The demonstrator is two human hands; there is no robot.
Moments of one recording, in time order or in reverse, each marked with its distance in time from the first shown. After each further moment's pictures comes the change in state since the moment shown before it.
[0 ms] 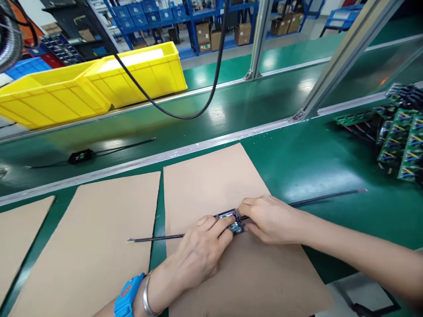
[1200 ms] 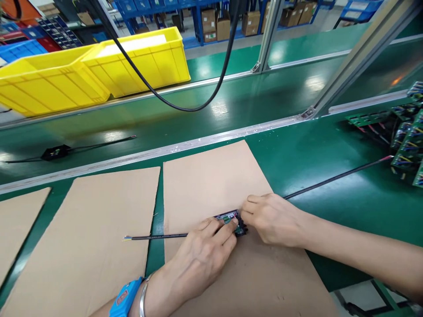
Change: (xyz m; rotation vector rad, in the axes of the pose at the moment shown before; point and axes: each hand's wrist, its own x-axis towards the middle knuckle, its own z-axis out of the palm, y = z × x) left_hand -0.001 0.006 0.005 0.102 0.003 0.026; right_hand 0.000 0.008 0.010 -0.223 0.103 -0.261
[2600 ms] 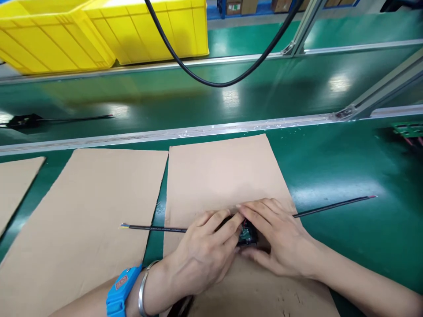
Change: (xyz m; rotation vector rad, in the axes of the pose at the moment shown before) left_hand 0.000 -0.007 0.007 -0.095 0.167 -0.130; right_hand -0.005 -0.013 0.025 0.342 0.233 0.154
